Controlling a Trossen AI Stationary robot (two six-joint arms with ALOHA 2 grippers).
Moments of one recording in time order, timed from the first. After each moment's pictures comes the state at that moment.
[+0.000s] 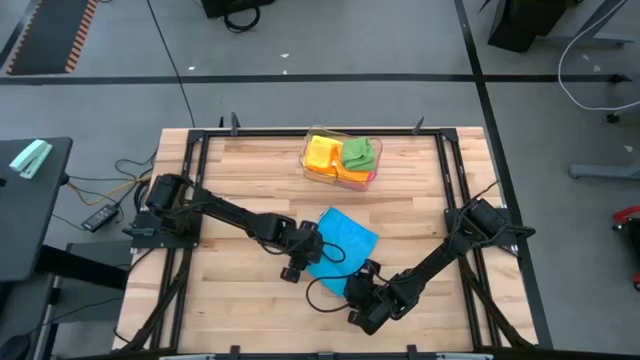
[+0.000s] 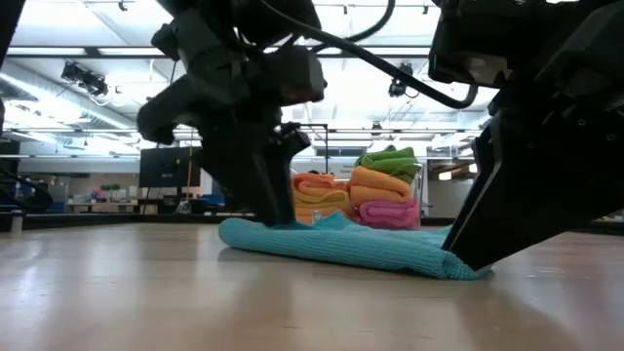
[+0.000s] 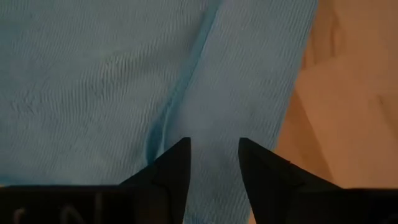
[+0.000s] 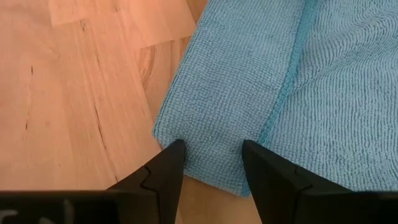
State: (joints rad) left arm -0.21 1.88 1.14 -0.31 0.02 0.15; right arm 0.68 2.04 1.18 -0.35 0.56 0.91
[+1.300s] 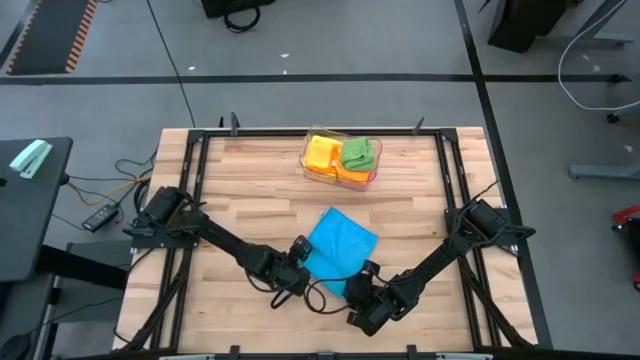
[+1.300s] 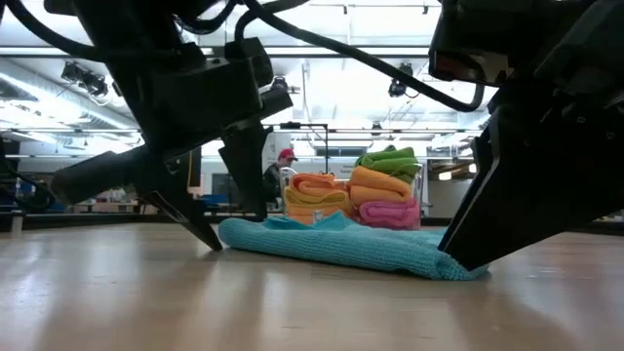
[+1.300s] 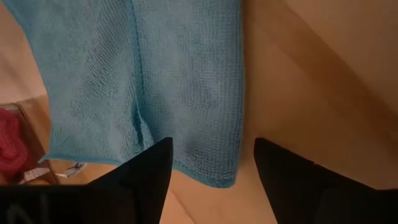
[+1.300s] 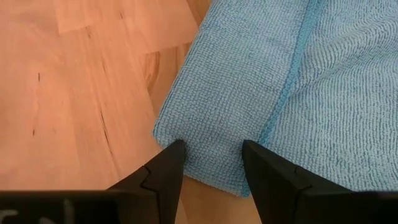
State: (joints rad) left arm -0.43 1.93 1.14 -0.46 -0.52 0.46; right arm 0.68 2.04 1.18 -0.32 0.59 0.91
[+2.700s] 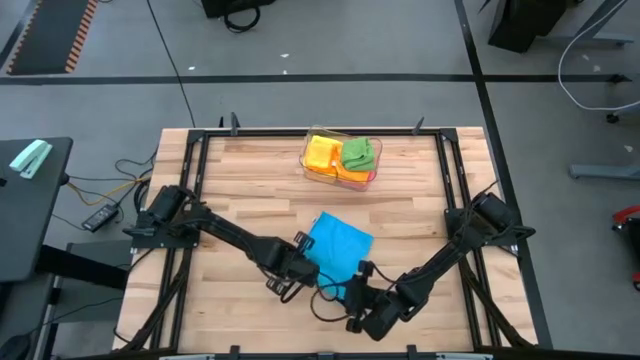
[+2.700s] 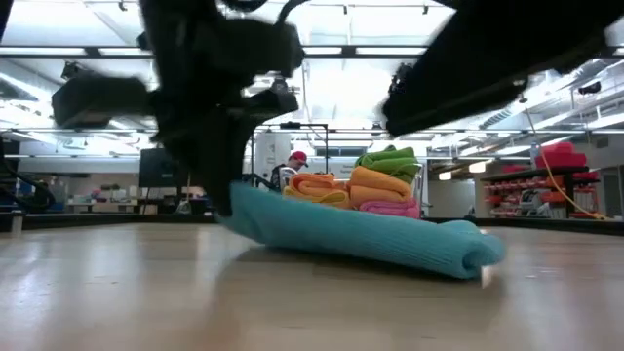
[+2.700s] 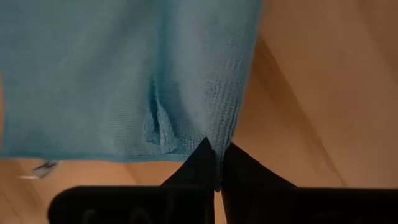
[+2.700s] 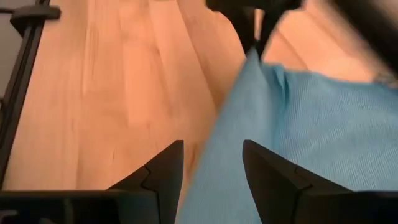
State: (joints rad) left arm -0.39 1.94 1.33 -0.72 -0.25 0.24; right arm 0.70 1.95 1.18 -0.15 0.75 0.68
